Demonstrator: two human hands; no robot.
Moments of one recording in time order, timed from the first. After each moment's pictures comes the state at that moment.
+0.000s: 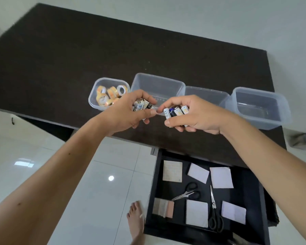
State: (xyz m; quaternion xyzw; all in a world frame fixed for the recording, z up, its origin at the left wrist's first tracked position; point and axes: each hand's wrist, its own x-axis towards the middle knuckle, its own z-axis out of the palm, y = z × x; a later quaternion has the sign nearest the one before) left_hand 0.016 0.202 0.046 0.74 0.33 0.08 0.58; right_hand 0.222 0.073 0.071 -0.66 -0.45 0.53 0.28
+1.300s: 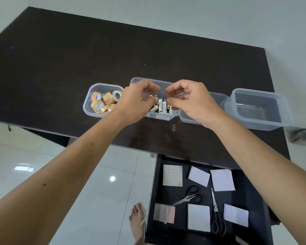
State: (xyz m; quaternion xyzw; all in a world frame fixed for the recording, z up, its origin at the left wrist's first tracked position) left_hand 0.070 0.225 0.034 0.82 0.36 0.16 0.42; right_hand 0.241 0.107 0.041 -0.74 -0.42 0.31 0.43
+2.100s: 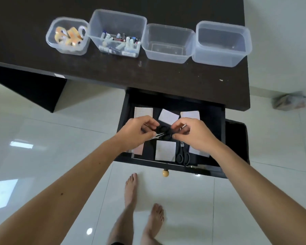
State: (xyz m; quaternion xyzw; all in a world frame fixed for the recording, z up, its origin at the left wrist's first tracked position) left_hand 0.015 -0.035 -0.092 0.79 0.32 0.01 0.52; right_hand 0.217 -0.185 -0.080 -0.79 -0.42 0.39 0.24
